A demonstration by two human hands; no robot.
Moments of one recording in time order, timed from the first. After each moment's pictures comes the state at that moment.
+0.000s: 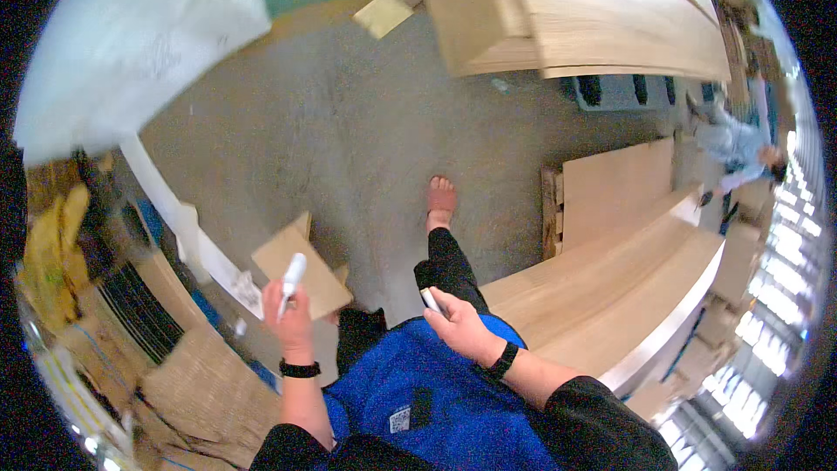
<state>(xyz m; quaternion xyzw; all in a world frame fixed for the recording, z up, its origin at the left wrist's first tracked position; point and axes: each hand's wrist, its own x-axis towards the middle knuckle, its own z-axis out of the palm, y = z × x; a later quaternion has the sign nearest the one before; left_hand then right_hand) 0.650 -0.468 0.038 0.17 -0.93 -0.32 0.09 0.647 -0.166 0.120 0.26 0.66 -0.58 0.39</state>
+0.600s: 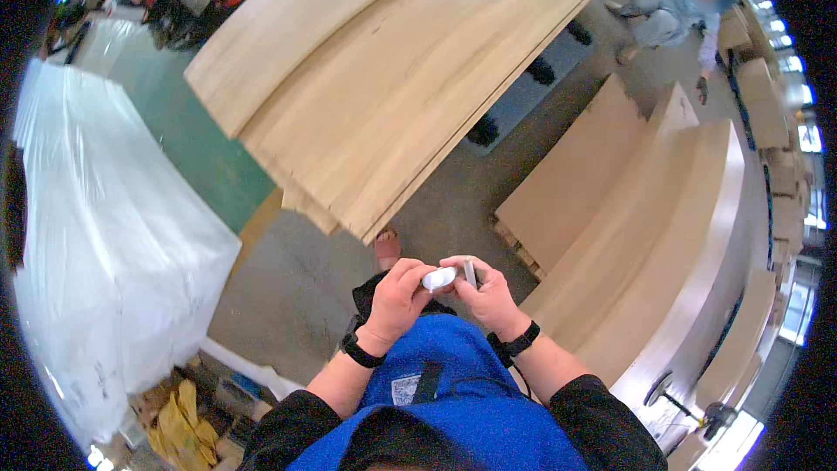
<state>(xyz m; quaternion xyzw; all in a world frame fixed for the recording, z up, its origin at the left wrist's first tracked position) 0.325 0.007 0.258 -0.35 -0.76 -0.51 -0.19 0.429 0.156 0.282 0.32 0.52 -0.79 0.03</state>
